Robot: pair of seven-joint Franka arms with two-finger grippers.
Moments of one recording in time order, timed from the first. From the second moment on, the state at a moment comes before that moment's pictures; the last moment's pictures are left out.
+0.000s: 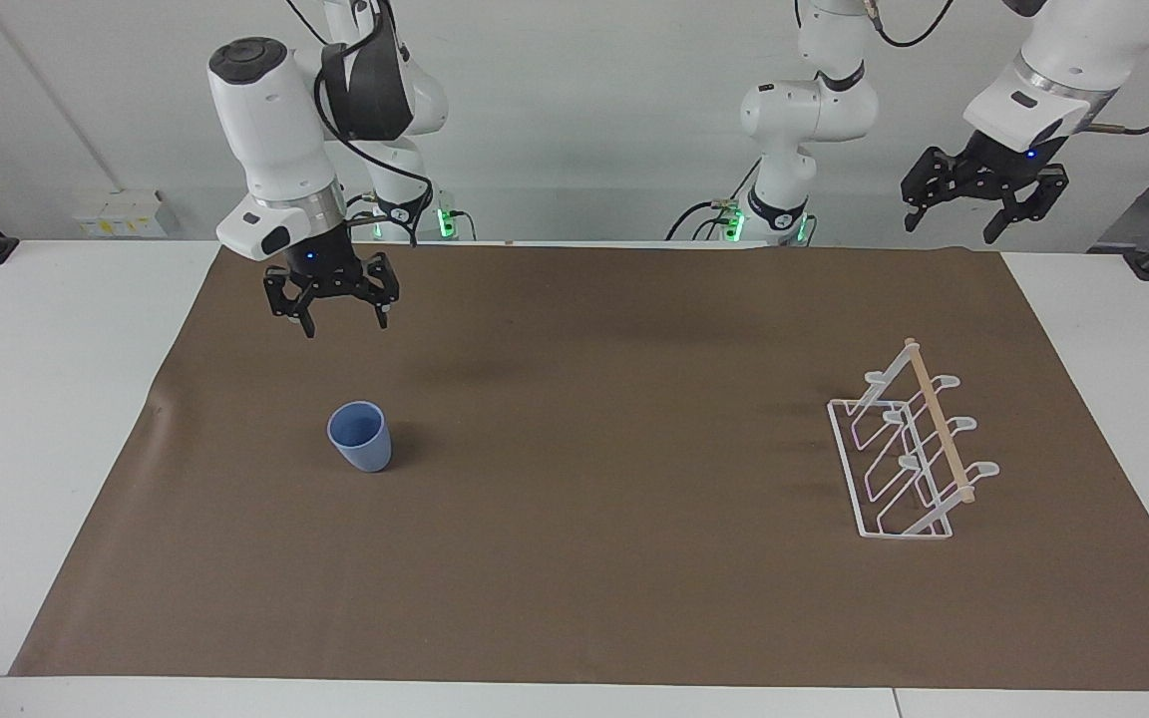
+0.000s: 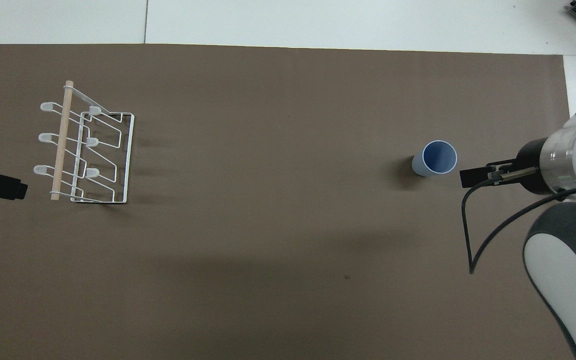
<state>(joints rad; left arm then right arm) -0.06 -0.09 -0.01 -1.56 -0.01 1.44 0.19 -0.04 -0.12 0.14 -2.08 0.02 2.12 -0.08</state>
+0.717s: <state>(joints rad) -0.06 -0.09 -0.01 -1.56 -0.01 1.43 0.19 -0.01 0.08 0.14 -2.15 0.02 2.45 -0.02</state>
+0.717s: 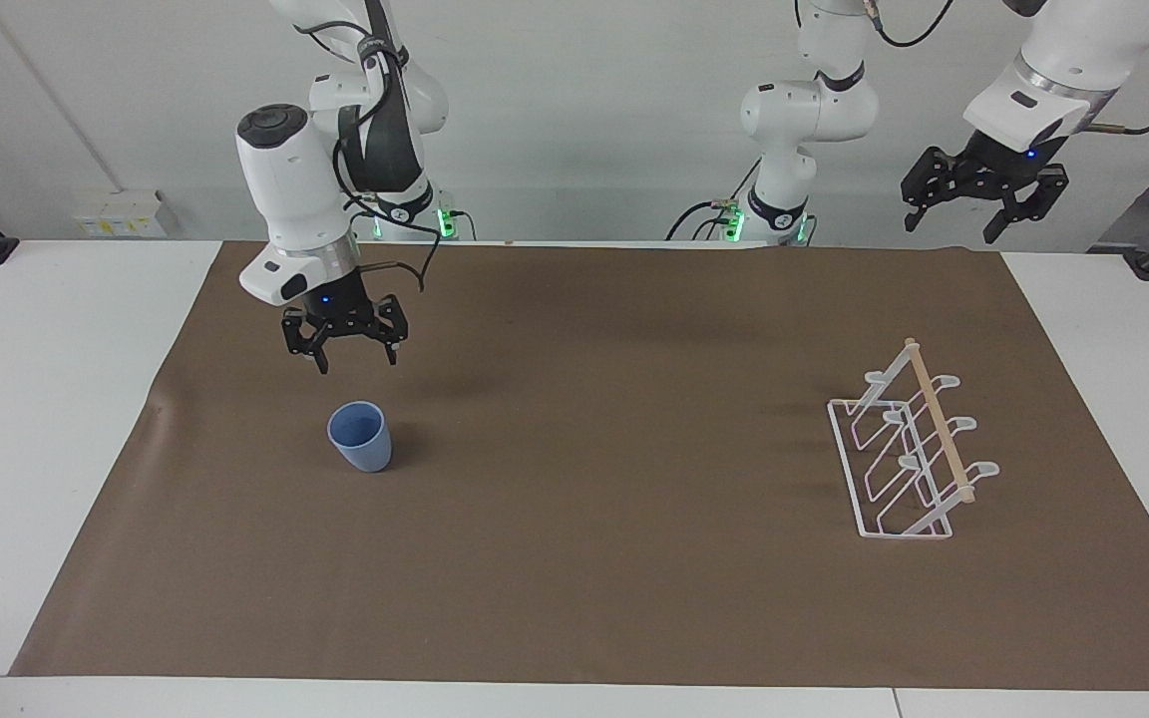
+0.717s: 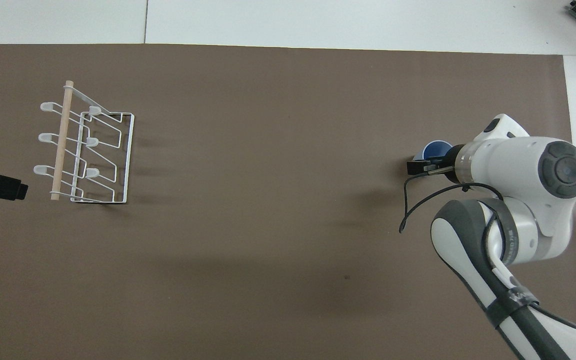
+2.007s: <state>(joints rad) -0.06 -0.09 -0.01 -1.56 -0.01 1.43 0.19 -0.01 0.16 0.13 -2.15 0.03 2.55 0.01</state>
